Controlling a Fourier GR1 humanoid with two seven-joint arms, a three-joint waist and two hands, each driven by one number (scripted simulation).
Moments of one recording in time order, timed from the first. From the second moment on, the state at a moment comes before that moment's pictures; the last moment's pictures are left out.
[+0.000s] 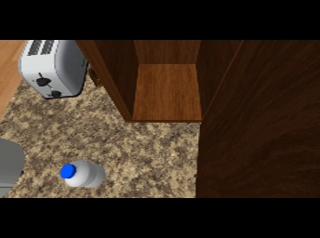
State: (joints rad) left arm 0.90 0.46 -0.12 -2.38 0.45 -0.55 -0.09; right arm 0.45 -0.10 0.01 -2.43 -0.24 0.19 0.18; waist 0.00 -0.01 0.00
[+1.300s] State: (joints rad) left arm 0.54 0.46 0.06 -2.07 0.47 -0.49 -0.09; right arm 0.57 -0.13 -0.09 -2.42 -0.30 0.33 0.09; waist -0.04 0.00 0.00
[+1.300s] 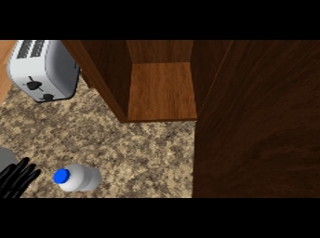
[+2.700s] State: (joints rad) left arm 0.12 0.30 -0.02 -1.29 0.06 -0.44 -0.36; right arm 0.74 -0.14 -0.13 -2.40 -0.39 0.45 -0.06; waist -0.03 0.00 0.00
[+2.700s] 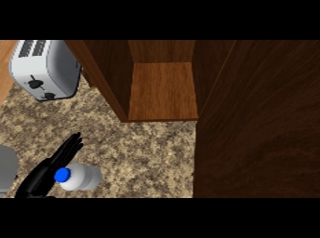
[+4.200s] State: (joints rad) left arm -0.10 0.19 -0.01 -0.76 0.13 -0.61 -0.60; right arm 0.86 -0.21 -0.20 -2.38 -0.46 0.49 -0.18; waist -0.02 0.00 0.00
